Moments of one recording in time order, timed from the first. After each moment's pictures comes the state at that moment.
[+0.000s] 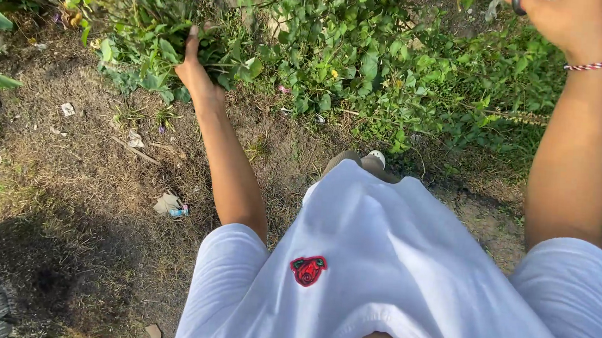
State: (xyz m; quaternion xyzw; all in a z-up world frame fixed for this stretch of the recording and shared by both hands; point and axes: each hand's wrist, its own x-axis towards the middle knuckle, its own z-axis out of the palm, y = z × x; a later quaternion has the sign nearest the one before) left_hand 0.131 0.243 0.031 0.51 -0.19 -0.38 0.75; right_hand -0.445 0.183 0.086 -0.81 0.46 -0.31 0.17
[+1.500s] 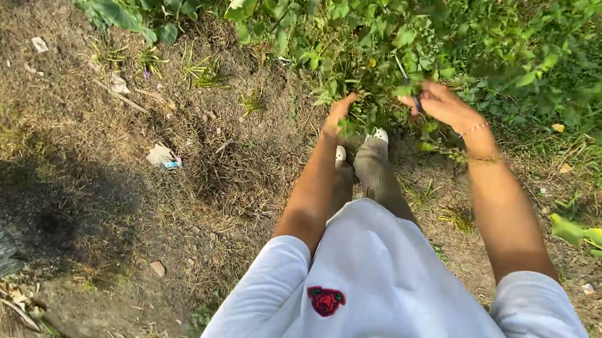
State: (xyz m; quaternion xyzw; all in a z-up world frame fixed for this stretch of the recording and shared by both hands) left_hand -0.101 0.339 -0.318 0.59 -0.04 -0.70 0.40; right_hand -0.356 0.262 -0.113 -0.57 0.52 -0.02 0.64
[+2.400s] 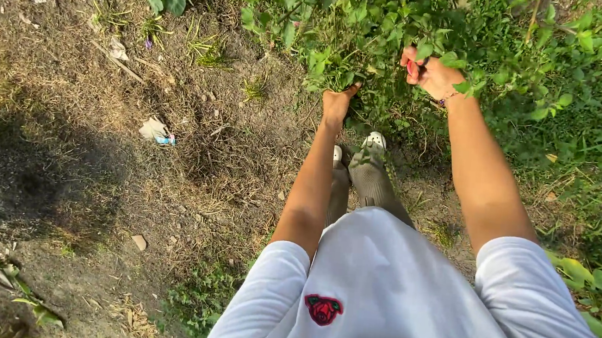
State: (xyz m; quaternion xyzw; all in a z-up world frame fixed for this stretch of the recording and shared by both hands) left_hand -0.091 0.308 -0.257 0.73 -0.11 -0.53 0.41; right_hand -0.322 0.158 -0.256 -0.29 0.36 -0.17 0.87
